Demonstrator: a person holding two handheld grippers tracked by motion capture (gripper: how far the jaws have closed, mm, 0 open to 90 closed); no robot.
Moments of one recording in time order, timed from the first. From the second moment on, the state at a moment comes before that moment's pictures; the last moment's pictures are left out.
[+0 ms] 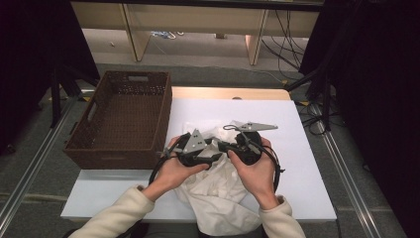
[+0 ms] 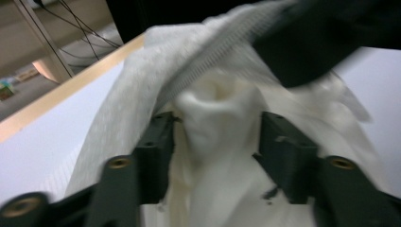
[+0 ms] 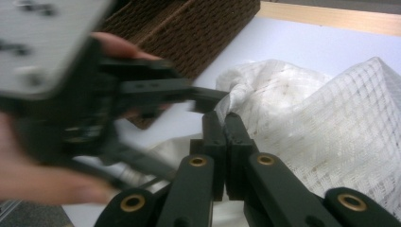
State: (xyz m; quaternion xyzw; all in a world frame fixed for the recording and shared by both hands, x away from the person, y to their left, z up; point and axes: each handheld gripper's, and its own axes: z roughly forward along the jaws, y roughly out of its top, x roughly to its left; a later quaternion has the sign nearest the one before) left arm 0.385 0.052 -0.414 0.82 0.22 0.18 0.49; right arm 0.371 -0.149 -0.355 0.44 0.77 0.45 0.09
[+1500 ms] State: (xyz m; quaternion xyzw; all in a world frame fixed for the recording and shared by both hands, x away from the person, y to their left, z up) left arm 0.382 0.037 -0.407 0.84 0.21 0.11 0.48; right arm 0.371 -0.142 -0.359 0.42 0.78 0.45 0.11
